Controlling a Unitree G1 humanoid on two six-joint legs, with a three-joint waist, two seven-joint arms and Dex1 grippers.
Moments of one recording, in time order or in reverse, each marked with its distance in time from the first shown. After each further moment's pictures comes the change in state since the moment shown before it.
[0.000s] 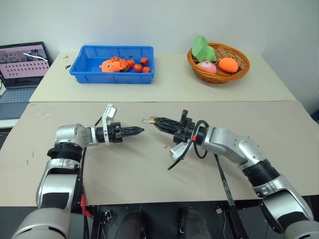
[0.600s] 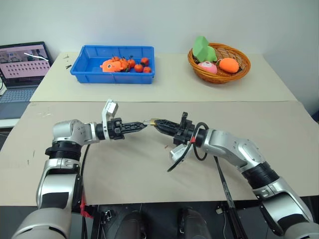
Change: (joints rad) left arm 0.004 0.035 0.011 -0.104 -0.054 0.093 -0.025; right arm 0.004 0.005 0.001 0.014 -0.001 0.010 -0.002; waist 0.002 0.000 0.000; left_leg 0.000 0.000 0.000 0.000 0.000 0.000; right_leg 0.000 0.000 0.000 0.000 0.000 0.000
